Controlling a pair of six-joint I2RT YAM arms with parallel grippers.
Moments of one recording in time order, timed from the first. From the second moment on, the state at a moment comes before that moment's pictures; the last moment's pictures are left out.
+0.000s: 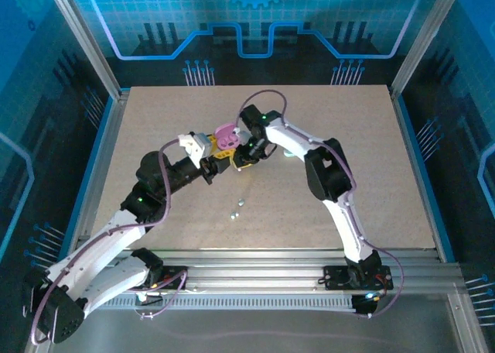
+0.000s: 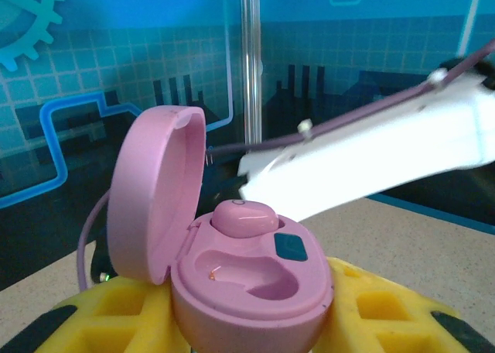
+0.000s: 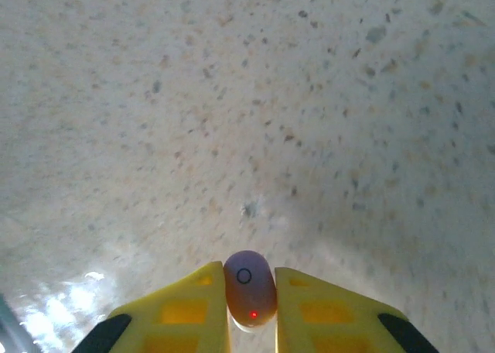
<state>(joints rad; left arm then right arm) -0.50 0.90 0.67 0.29 0.34 0.01 0.58 2.34 1.98 -0.96 -0.48 0.17</state>
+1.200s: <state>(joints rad) -0.64 1.32 0.64 0.71 0.16 0.05 0.56 1.39 1.53 -0.85 -0.40 0.44</state>
